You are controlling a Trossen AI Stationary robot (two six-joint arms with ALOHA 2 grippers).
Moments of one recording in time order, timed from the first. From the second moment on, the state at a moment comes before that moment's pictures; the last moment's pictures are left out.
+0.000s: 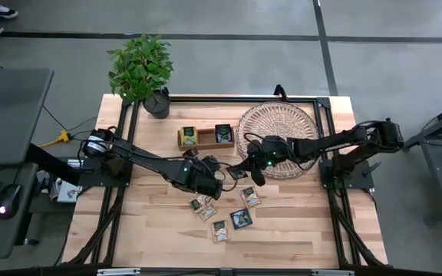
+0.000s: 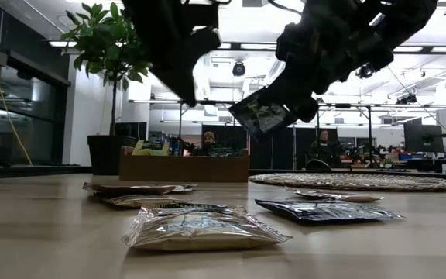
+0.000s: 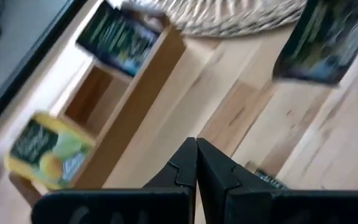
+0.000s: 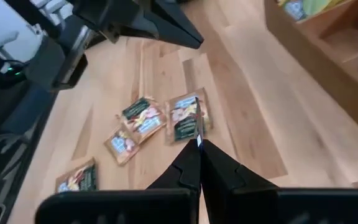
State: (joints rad) left arm -0.29 1.80 1.39 -0.88 -0.71 -0.74; right arm -0.06 1.45 0.66 0.31 -0.19 0.38
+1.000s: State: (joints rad) left arm -0.32 1.14 0.32 0.47 -0.44 -0.87; right arm -0.44 1.79 0.68 0.92 -0.39 0.34
